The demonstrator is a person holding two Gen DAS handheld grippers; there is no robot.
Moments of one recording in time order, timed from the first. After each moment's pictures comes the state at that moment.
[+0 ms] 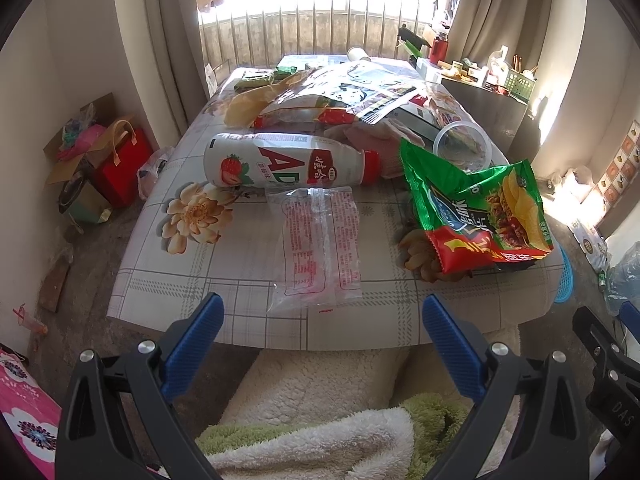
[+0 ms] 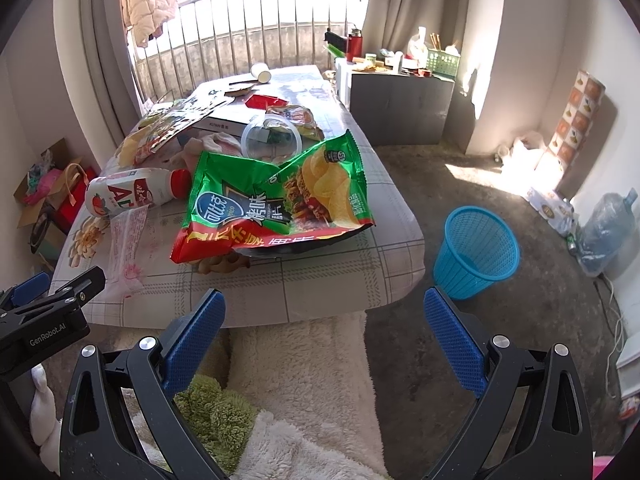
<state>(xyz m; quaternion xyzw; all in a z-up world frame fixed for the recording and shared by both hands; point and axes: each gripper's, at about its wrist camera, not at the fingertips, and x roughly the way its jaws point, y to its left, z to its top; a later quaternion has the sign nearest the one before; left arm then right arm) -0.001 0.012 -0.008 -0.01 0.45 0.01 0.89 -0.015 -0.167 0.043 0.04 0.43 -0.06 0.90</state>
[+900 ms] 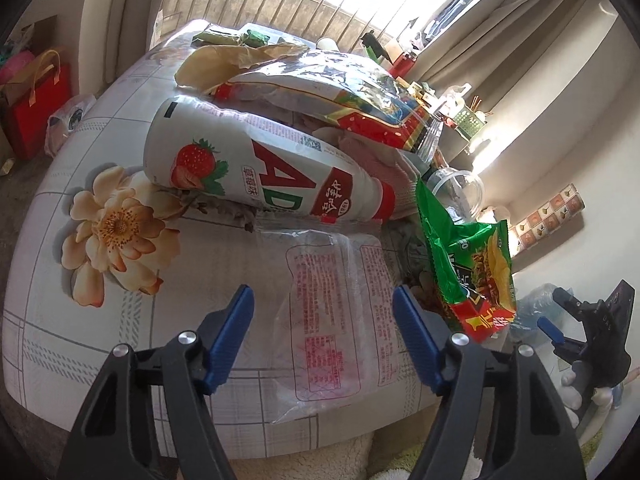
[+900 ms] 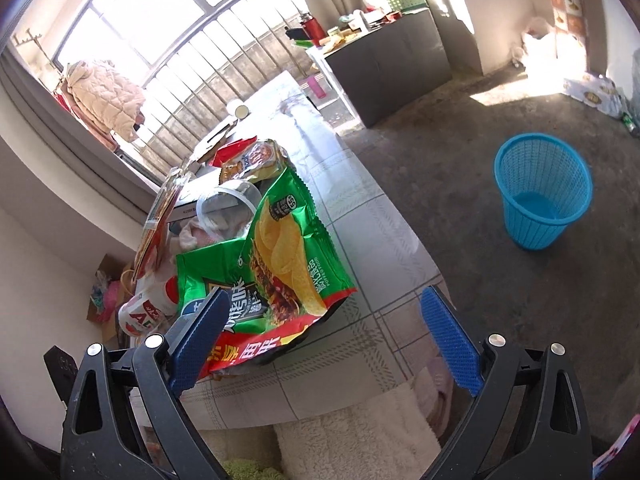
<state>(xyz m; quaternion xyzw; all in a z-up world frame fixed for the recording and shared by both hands) 0.094 0.089 -0.059 -0.17 0.46 -0.14 0.86 0.062 -0.289 -0.004 0.32 0.42 0.00 0.85</state>
